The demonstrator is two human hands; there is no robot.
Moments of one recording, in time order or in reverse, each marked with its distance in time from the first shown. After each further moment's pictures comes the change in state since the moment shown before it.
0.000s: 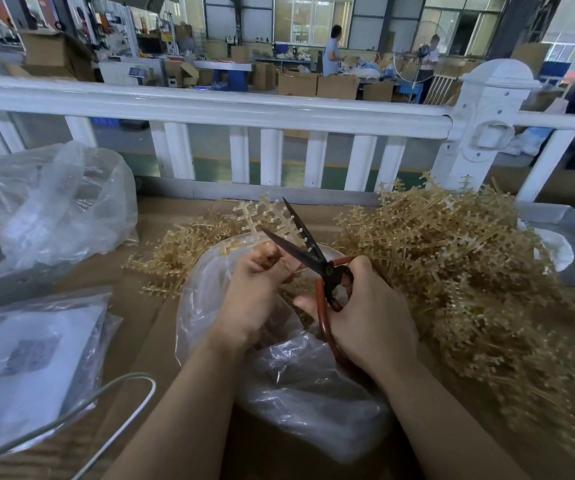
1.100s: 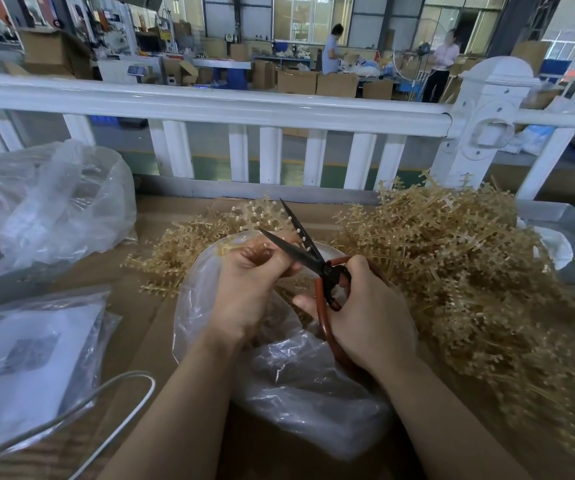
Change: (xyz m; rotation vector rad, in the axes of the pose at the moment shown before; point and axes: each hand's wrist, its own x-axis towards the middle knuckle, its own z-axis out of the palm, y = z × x) left_hand 0.000 0.004 -0.002 0.092 0.073 0.102; right_hand 0.001 -0.001 -0.003 -0.012 -0.052 -0.007
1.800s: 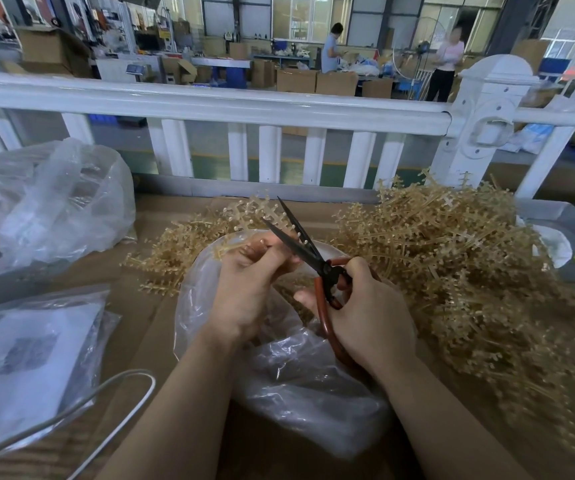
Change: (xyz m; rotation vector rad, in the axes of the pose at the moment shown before) left_hand 0.002 0.001 0.000 -0.084 -0.032 0.007; right_hand -0.003 -0.001 0.003 0.028 0.041 0.017
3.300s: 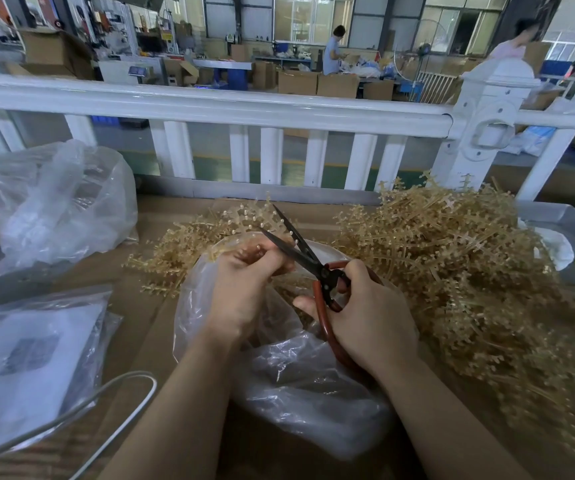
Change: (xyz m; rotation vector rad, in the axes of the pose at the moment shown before) left_hand -0.005 0.010 0.003 0.161 0.161 0.025; right_hand 0.001 0.002 0.000 -0.015 0.004 -0.053
